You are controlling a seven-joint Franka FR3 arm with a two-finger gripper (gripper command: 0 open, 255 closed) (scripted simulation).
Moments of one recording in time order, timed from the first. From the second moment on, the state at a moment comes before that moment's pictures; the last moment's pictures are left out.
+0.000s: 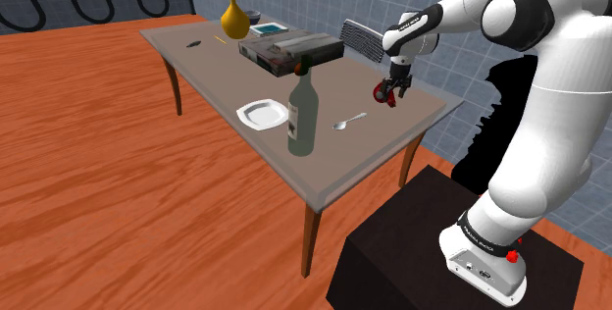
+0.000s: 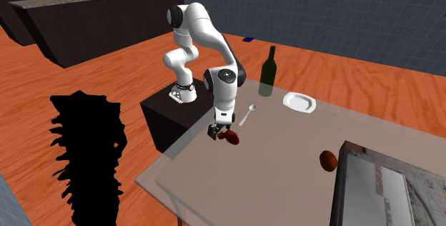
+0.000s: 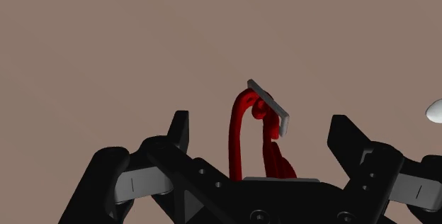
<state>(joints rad) -0.19 0.32 -0.35 -1.93 0.09 2.14 -0.36</state>
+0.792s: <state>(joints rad) -0.19 0.33 -0.35 -1.93 0.09 2.14 -0.36</state>
